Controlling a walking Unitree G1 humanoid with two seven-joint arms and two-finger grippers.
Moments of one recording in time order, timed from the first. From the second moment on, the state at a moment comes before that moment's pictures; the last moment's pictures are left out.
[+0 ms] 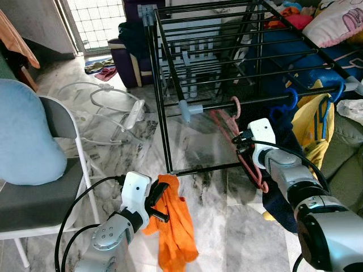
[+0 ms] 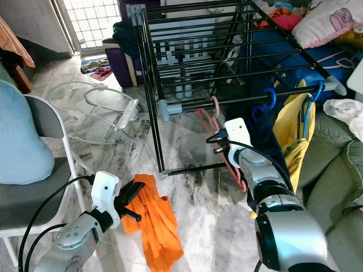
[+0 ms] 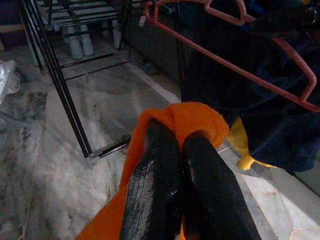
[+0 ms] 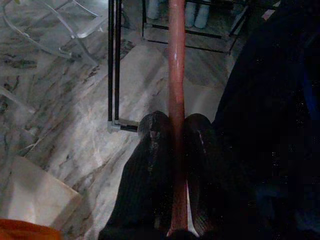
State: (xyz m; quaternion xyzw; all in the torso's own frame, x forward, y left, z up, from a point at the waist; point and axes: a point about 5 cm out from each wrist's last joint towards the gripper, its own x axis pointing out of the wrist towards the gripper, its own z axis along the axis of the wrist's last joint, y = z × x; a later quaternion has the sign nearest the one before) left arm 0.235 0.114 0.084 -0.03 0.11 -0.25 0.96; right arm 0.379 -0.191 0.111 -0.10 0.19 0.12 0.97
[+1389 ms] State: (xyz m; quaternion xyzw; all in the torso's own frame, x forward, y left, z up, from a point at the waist) left arm 0.238 0.113 0.086 -0.03 0.11 -0.25 0.96; right arm 0.376 -0.196 0.106 -0.12 0.20 0.12 0.96
